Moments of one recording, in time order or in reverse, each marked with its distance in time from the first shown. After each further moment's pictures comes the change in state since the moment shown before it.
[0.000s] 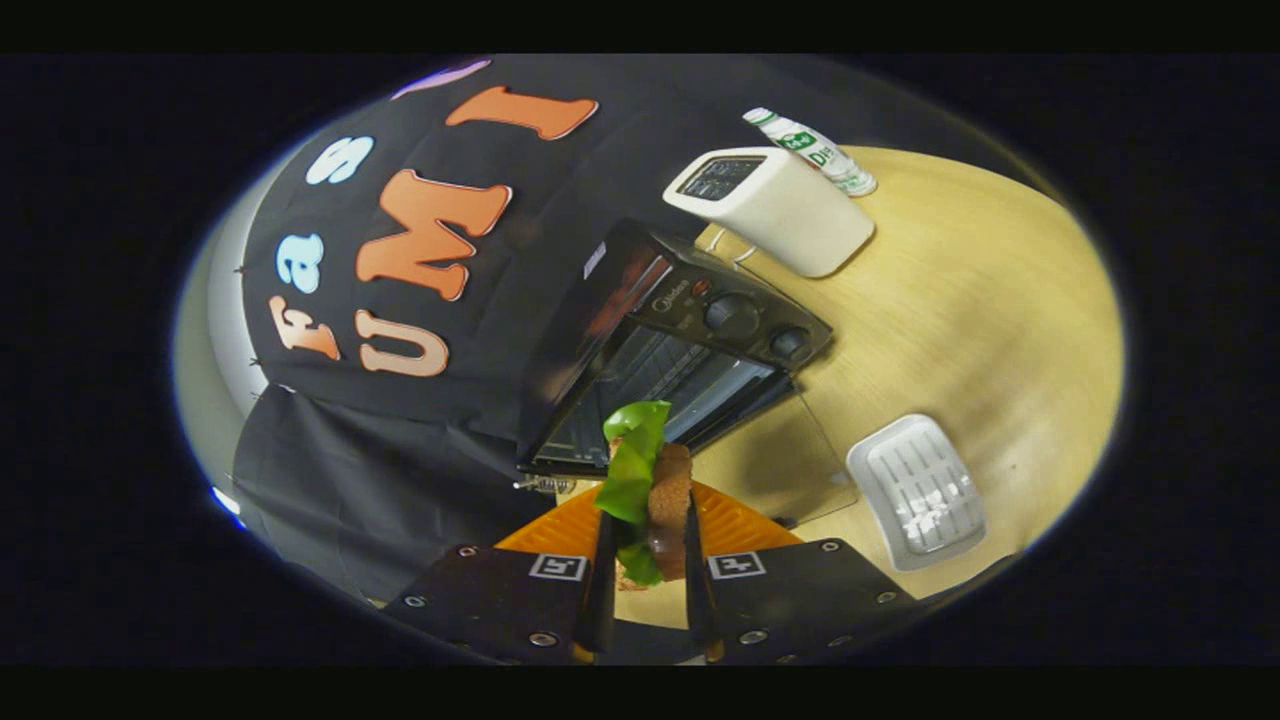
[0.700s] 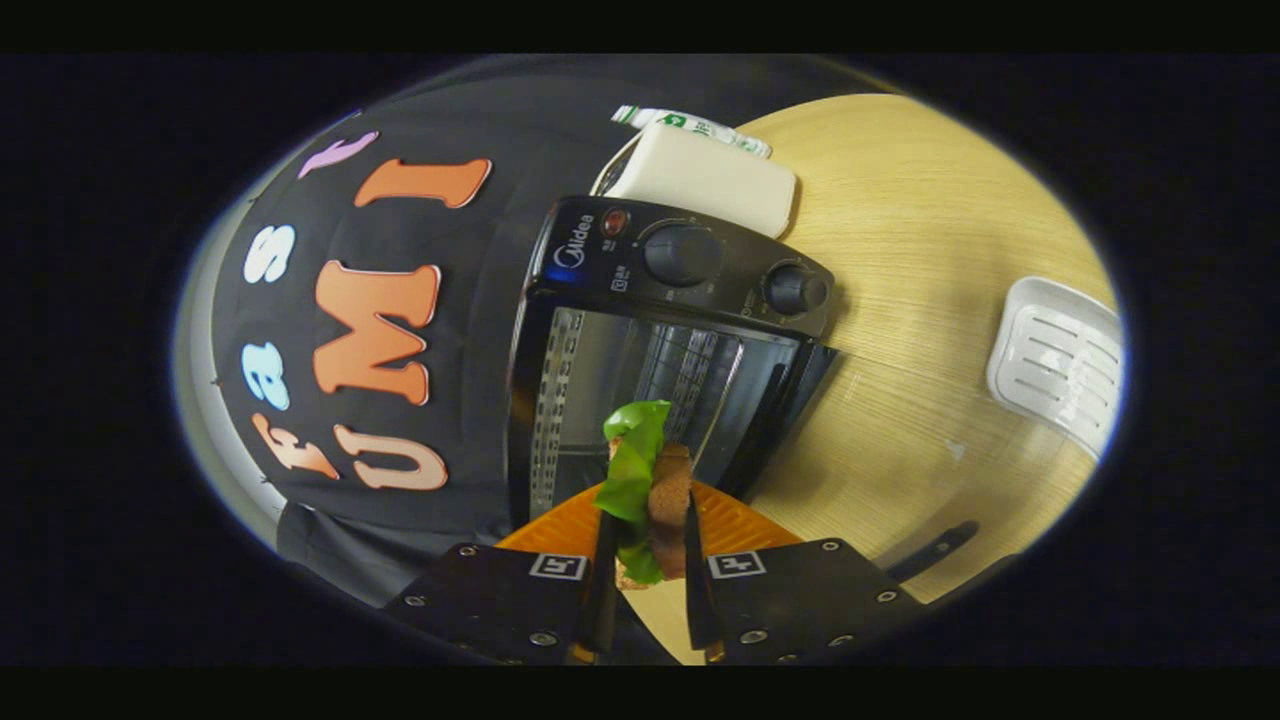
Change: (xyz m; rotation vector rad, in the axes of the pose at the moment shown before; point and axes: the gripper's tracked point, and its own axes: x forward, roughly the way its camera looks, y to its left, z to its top) arm 0.116 0.004 0.015 0.336 -0.343 -0.007
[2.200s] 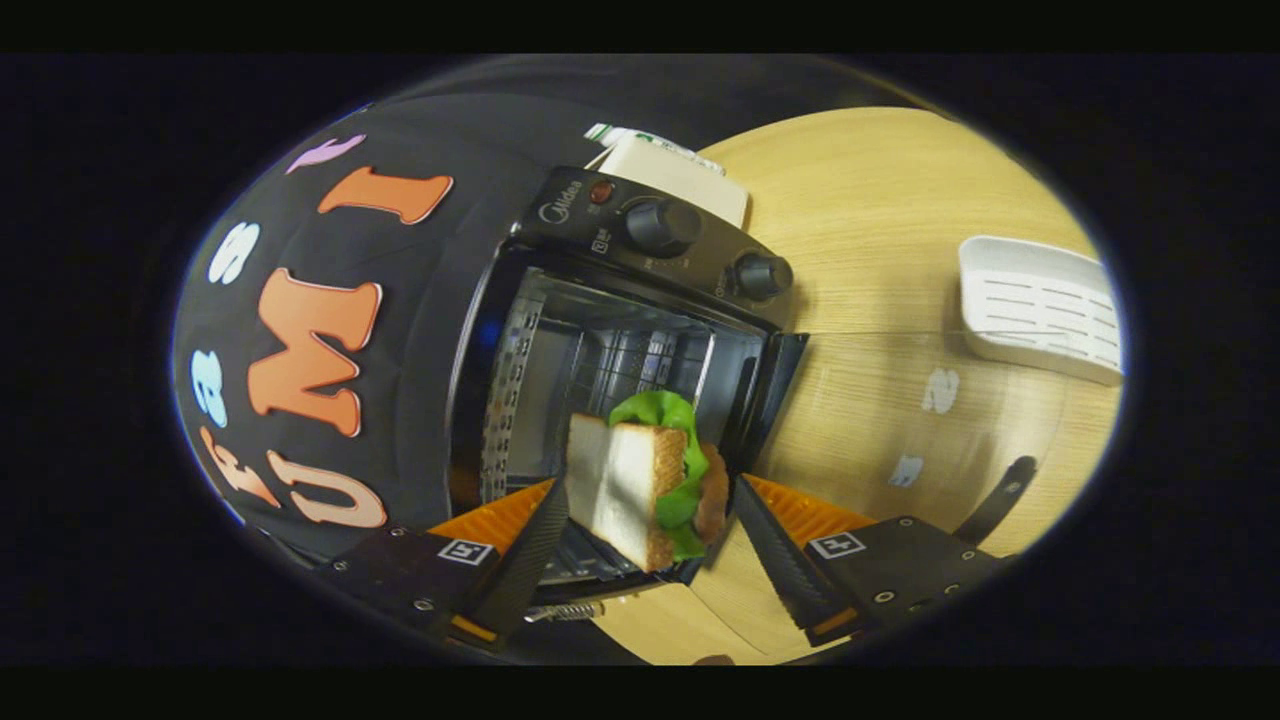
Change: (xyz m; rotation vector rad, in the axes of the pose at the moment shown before) arm 0.000 -0.004 -0.028 -0.053 -0.123 -0.212
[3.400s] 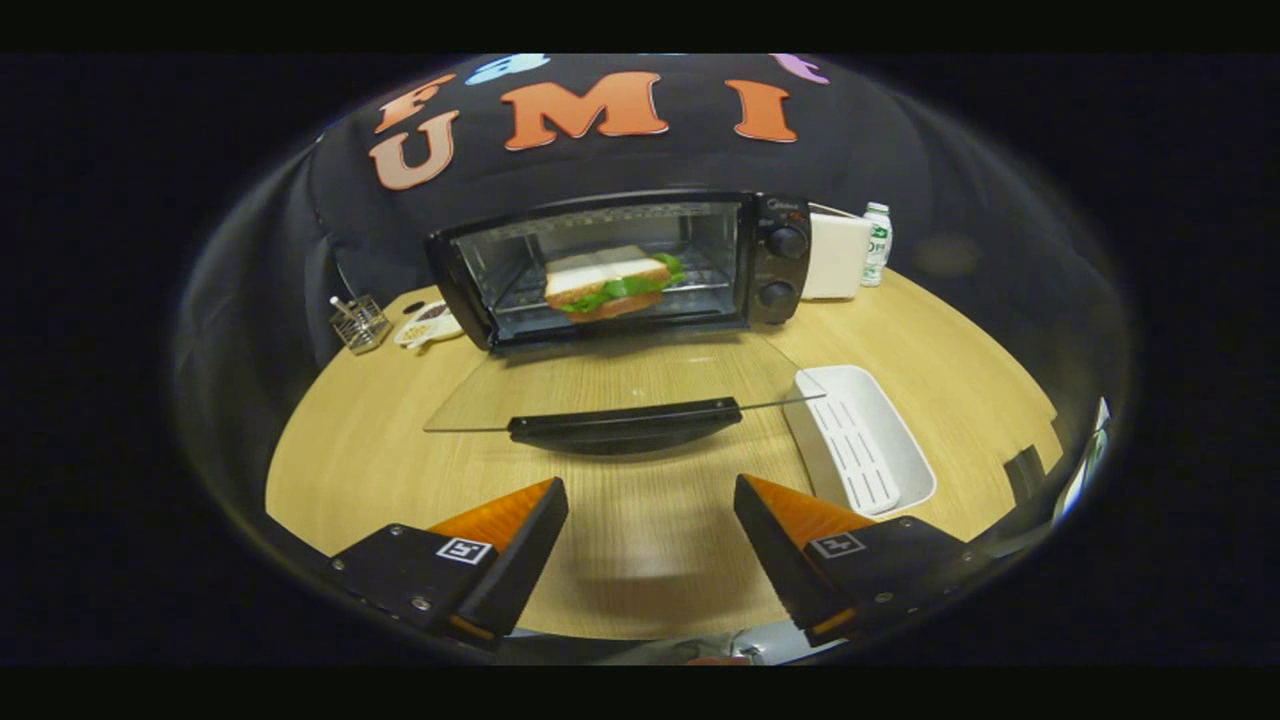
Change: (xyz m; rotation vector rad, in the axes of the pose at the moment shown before) arm -0.123 -0.155 -0.035 -1.188 0.118 -0.137
